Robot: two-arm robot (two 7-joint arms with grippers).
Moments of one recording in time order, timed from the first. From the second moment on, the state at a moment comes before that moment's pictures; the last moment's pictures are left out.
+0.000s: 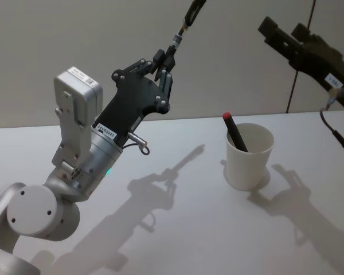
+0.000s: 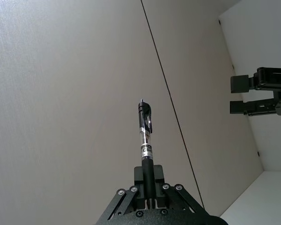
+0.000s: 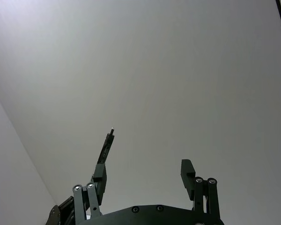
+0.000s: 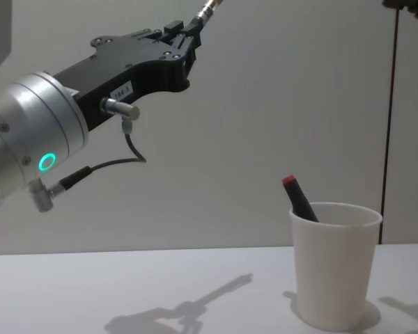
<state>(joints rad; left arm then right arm) -0.23 0.32 0.34 -1.66 -0.26 -0.29 -0.24 0.15 0.30 -0.16 -2.02 0.84 0.34 0.08</state>
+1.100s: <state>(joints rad) -0.23 0.32 0.34 -1.66 -0.25 -0.29 -0.25 0.26 0.12 -0.28 -1.95 0.87 0.43 0.00</state>
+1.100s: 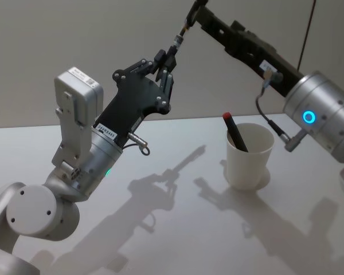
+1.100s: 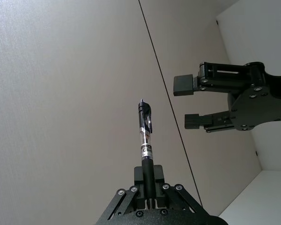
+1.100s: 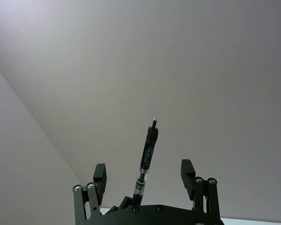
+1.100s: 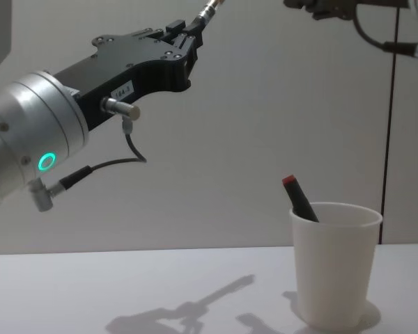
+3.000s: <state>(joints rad) -0.23 0.32 0.34 -1.66 -0.25 -0.29 -0.25 0.43 0.06 -0.29 -1.81 1.06 0.58 -0.16</state>
